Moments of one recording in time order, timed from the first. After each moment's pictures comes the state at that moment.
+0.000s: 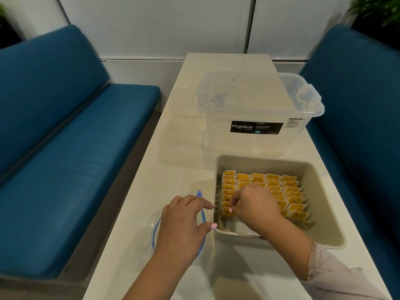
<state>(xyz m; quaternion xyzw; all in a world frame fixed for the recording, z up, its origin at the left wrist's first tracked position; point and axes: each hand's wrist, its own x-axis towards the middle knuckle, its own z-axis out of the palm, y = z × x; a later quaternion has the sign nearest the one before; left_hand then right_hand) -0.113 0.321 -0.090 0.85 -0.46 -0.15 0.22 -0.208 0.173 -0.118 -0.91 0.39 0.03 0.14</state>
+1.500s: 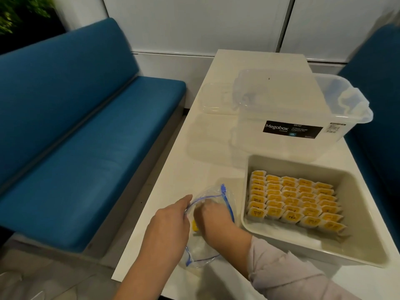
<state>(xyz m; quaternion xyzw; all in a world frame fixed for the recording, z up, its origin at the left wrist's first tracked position) -0.069 0.378 -0.103 0.91 -0.31 -0.15 0.23 -0.108 0.268 -0.135 -0.96 0.16 0.22 0.05</state>
